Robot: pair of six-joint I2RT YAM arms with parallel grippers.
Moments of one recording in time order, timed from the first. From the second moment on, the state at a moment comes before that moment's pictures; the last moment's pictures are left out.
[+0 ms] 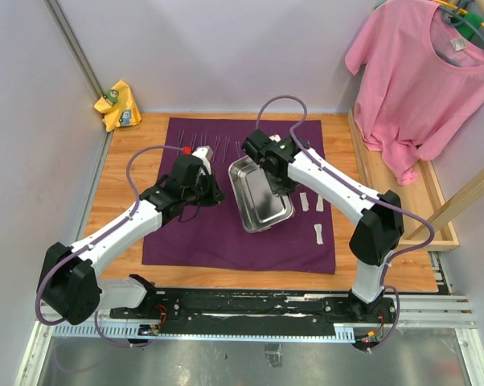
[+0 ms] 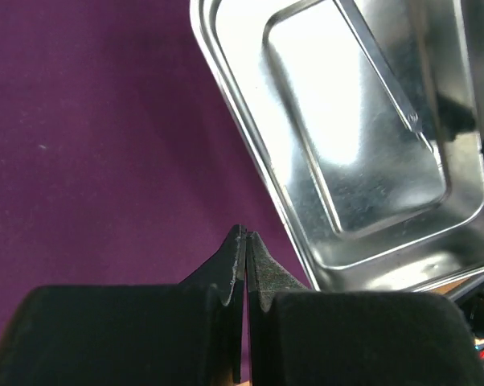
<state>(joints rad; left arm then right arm) -0.55 1.25 0.89 -0.29 0.06 -0.53 0.76 1.84 1.74 -1.26 0.36 0.39</state>
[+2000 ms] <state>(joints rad) -0.55 1.27 0.96 -0.37 0.05 -0.53 0.55 1.73 1.19 -0.92 -0.25 0.50</state>
